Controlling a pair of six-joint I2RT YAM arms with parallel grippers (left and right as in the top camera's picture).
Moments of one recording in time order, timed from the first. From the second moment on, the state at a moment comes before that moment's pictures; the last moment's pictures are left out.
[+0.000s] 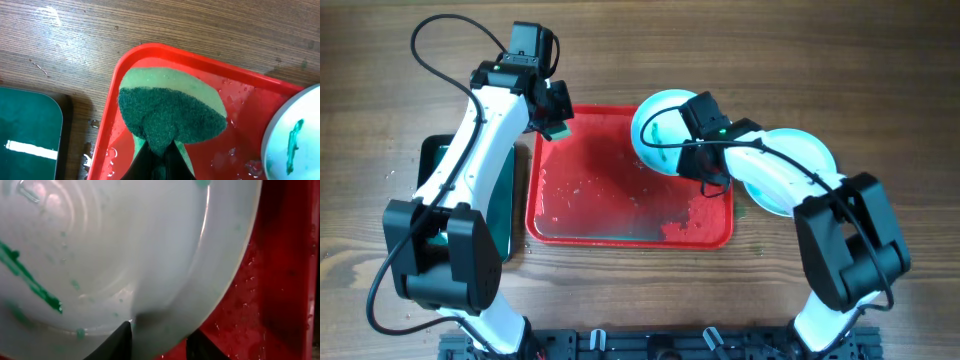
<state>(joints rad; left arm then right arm) -0.16 1.83 1.50 -0.90 -0.05 -0.39 0.46 1.89 1.15 -0.61 0.00 0.70</state>
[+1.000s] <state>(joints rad) -0.16 1.83 1.50 -0.90 -0.05 -0.39 0.44 2.03 1.26 -0.32 -0.27 0.16</state>
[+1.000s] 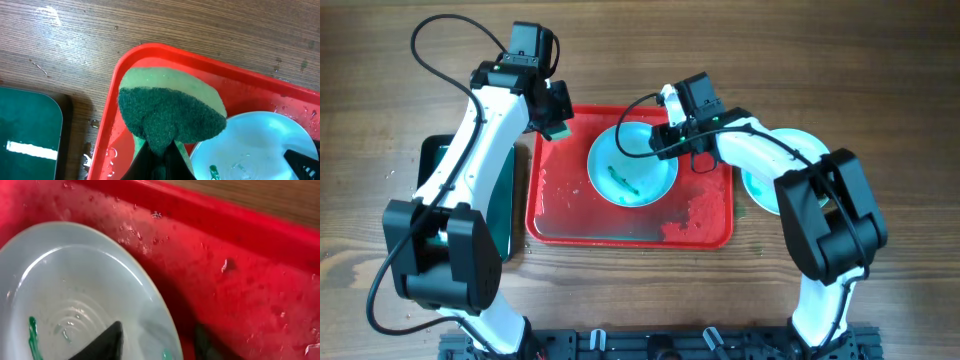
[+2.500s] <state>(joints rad) -0.31 1.84 1.09 -0.55 0.07 -0.28 0.45 2.04 1.27 -0.50 -0.40 0.55</state>
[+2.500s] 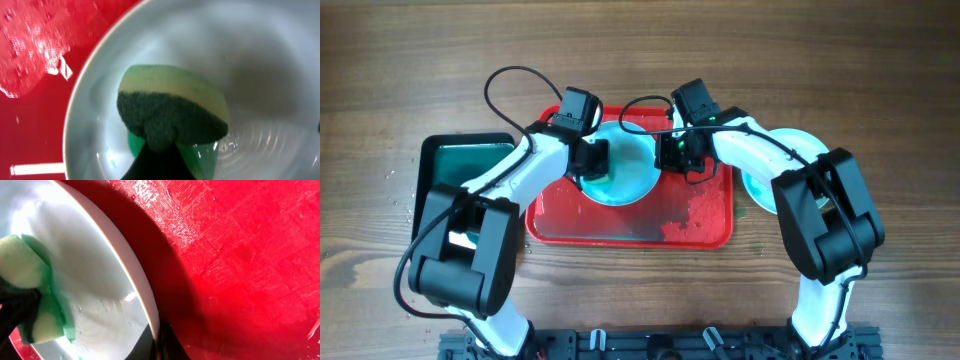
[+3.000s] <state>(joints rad) -0.32 1.85 1.08 -0.46 0.03 -0.35 0.45 2.04 1.27 -0.50 -0.40 0.55</state>
